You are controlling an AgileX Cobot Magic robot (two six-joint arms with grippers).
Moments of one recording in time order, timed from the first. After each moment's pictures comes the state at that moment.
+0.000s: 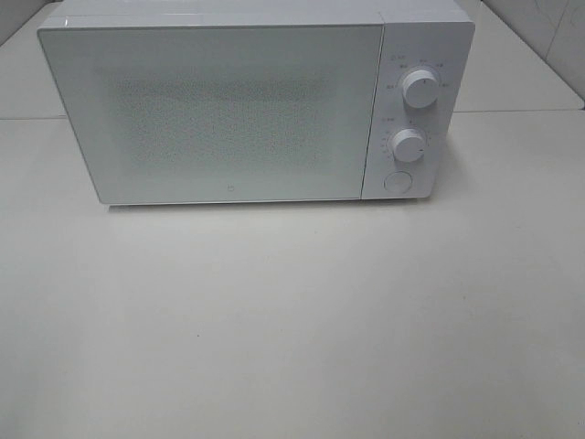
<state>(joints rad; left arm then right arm) 0.06 0.03 -0.52 0.01 1.07 -0.06 0.12 0.00 -0.49 -0.08 0.97 0.08</state>
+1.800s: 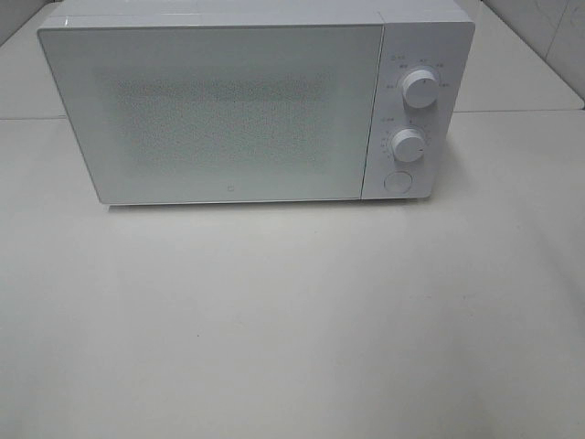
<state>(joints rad) 0.06 0.00 -0.52 0.00 1.07 -0.06 0.12 0.62 -0.51 -0.11 0.13 0.08</state>
